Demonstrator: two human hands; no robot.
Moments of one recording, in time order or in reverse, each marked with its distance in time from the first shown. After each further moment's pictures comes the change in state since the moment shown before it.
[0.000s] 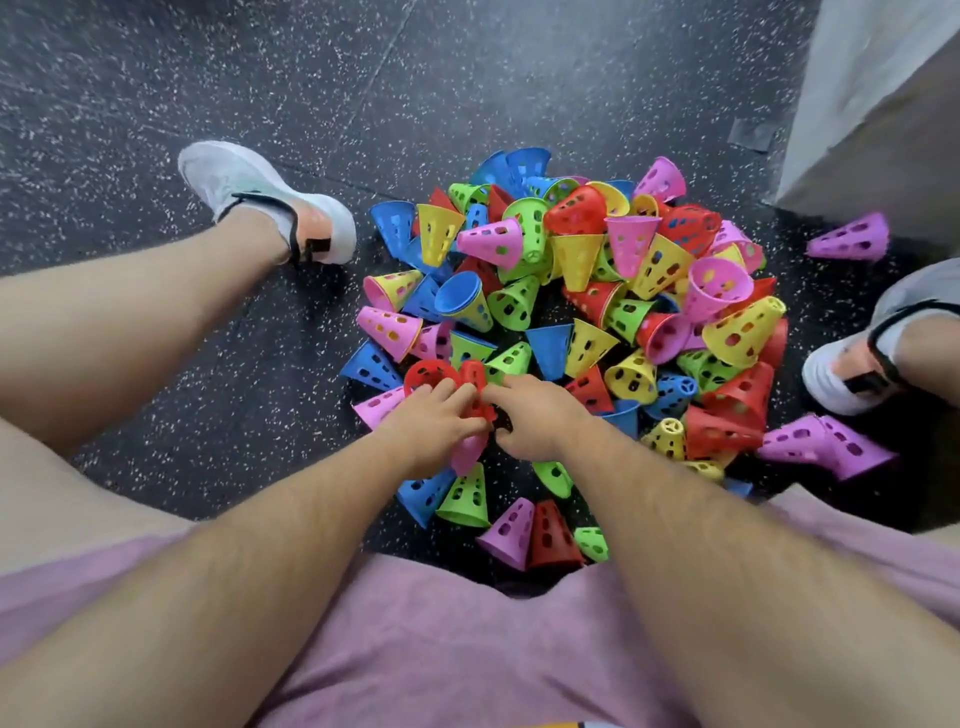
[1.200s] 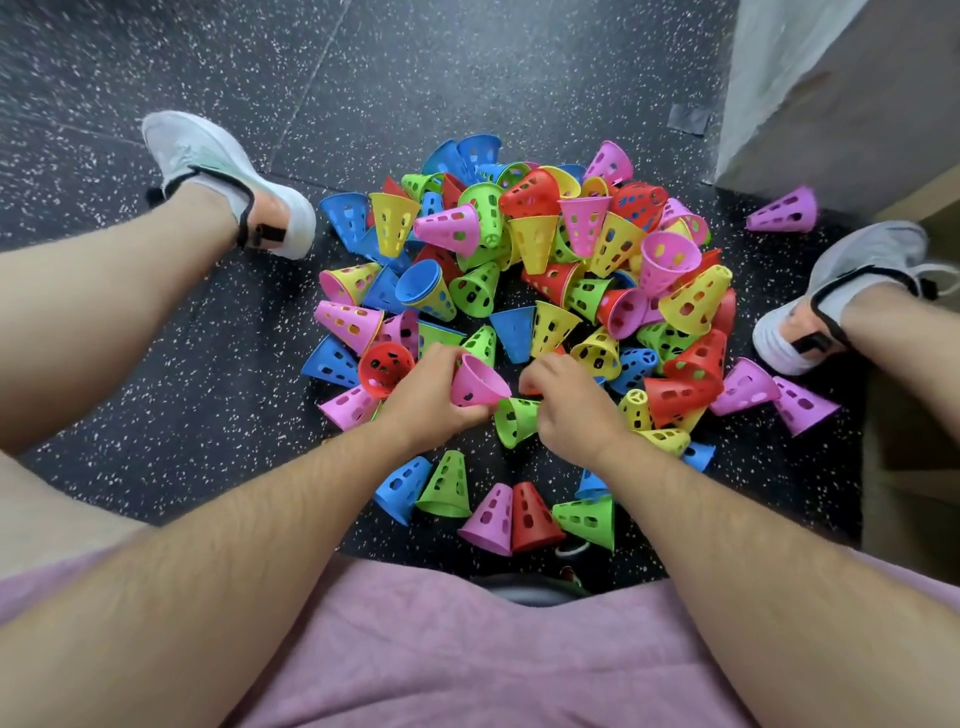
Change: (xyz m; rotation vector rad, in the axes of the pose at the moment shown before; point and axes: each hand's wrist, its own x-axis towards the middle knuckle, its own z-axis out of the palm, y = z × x) left_hand 0.014 0.027 -0.018 -0.958 0.383 -0.273; right_hand -0.063 0.034 0.018 0.148 0.385 0.146
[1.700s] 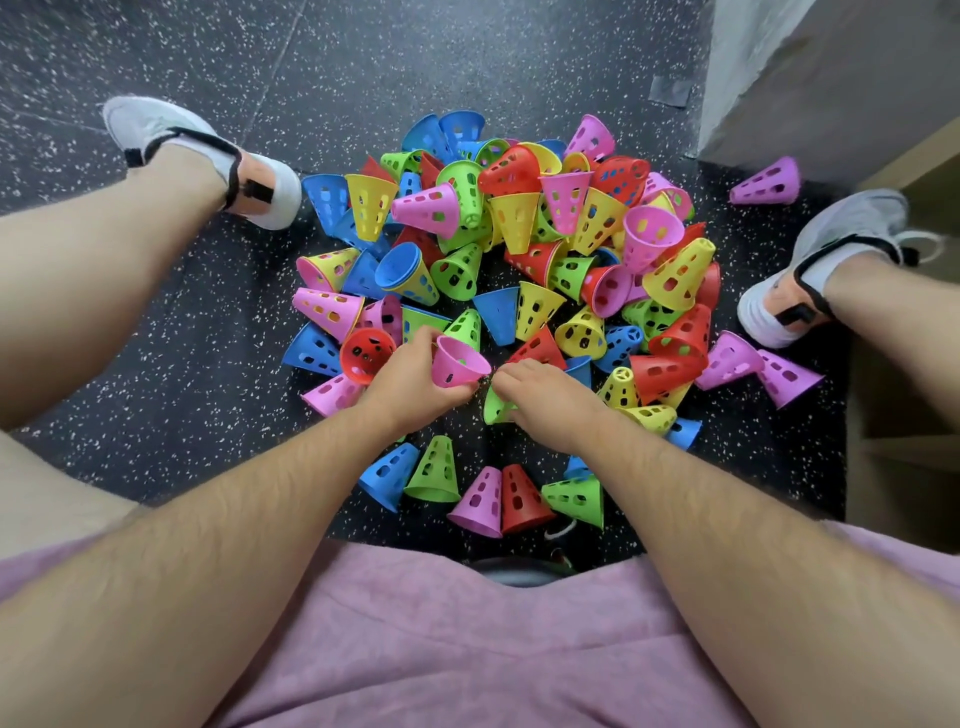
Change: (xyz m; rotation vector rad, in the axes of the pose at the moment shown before) left_hand 0.007 -0.011 0.006 -0.045 0.012 -0.077; right_hand 0.002 0.003 0.014 -0.278 -0.197 -0.214
